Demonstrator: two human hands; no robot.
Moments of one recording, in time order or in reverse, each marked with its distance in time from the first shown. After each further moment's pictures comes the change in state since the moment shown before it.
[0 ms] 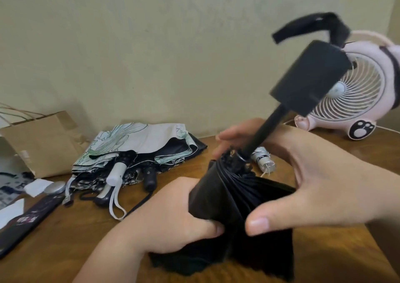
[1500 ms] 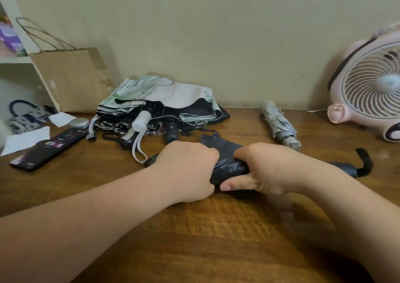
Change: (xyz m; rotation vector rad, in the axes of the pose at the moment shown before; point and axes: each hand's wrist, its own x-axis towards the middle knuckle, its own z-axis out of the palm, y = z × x) left_hand -0.003 -0.039 0.013 0.997 0.074 -0.166; right_hand 0.021 0.006 0.063 -0.505 -0.195 0.291
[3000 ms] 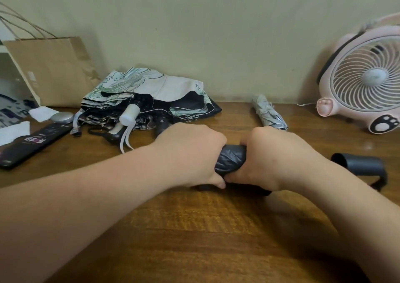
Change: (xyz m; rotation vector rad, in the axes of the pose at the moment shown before) left_hand 0.014 0.008 -0.025 0.018 -0.067 0.087; right_hand -0.013 -0.014 -0.009 -0.049 0.119 0.295
